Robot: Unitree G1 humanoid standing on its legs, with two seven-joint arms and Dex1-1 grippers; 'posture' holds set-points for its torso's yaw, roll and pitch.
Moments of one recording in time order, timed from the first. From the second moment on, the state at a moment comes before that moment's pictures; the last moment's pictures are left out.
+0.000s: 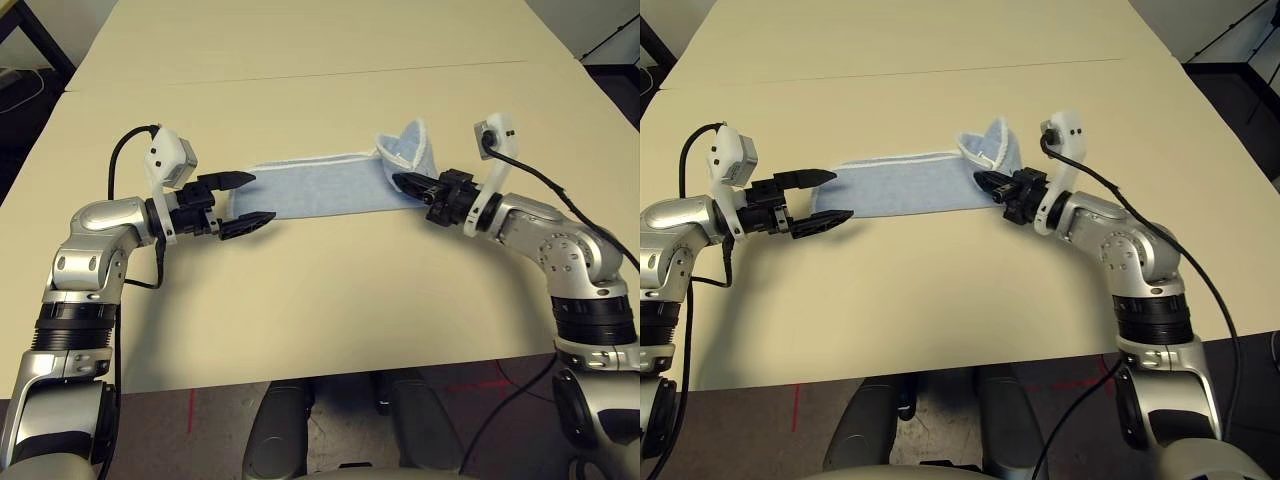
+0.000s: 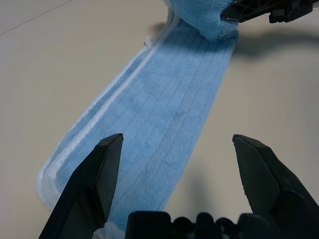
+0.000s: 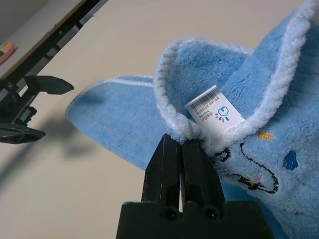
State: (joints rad) left arm -0.52 0.74 0.08 0.15 -0.39 0.30 -1.15; right arm -0.62 -0.39 -0.05 -0.07 0.69 0.86 0.47
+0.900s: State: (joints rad) left arm -0.52 0.75 0.08 0.13 -0.39 0.31 -1.14; right arm -0.67 -0.38 0.13 -0.09 0.48 0.85 0.57
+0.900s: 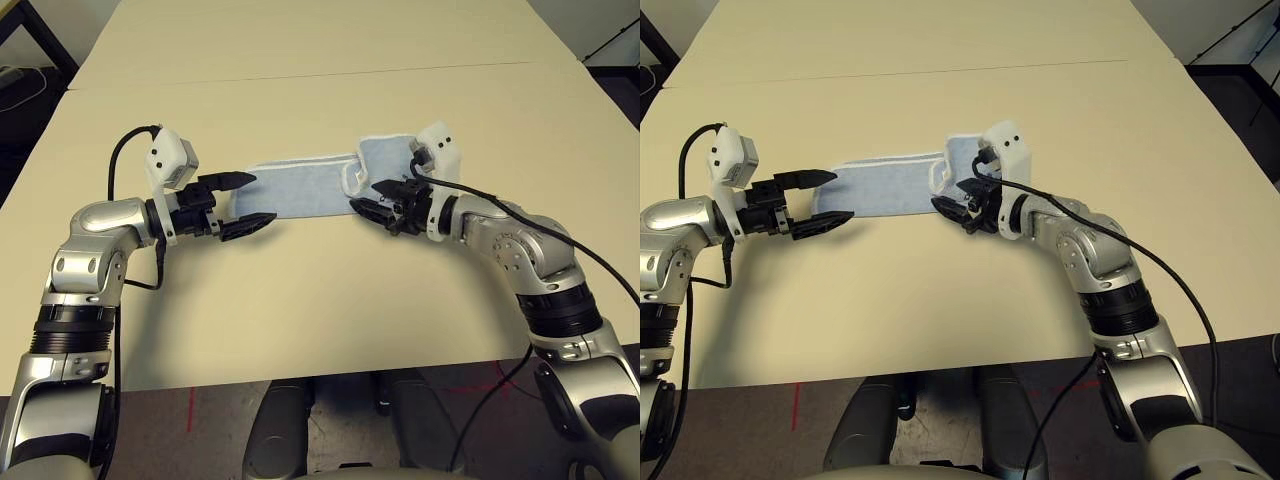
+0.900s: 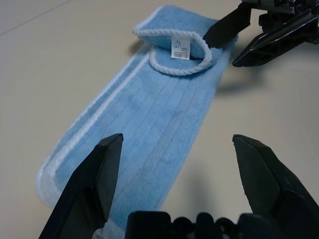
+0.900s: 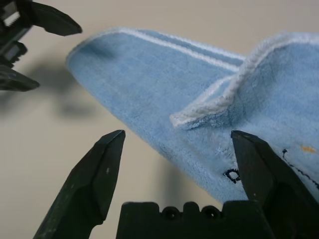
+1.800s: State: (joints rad) left arm -0.52 0.73 0.11 0.14 -0.39 0.33 -1.02; right arm -0.62 -0.57 0.04 0.23 0.33 0.10 1.04
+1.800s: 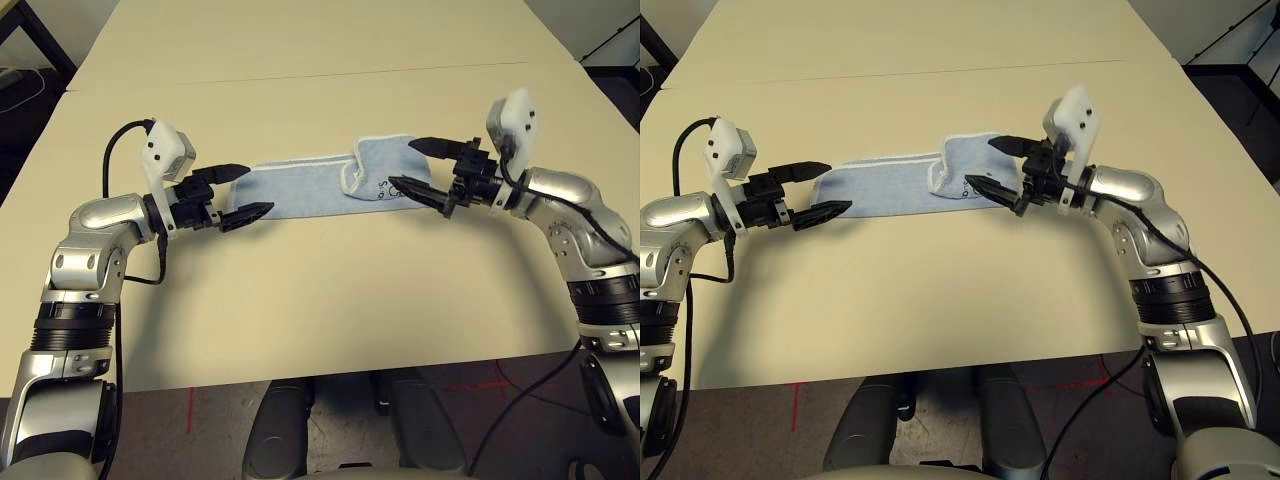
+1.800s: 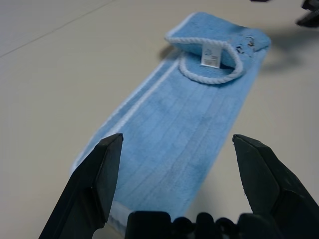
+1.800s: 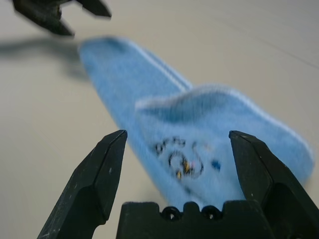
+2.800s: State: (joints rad) left arm -0.46 0.54 0.49 -0.21 -0.83 1.22 -0.38; right arm -0.73 -0.49 0.01 0.55 0.32 -0.18 1.20
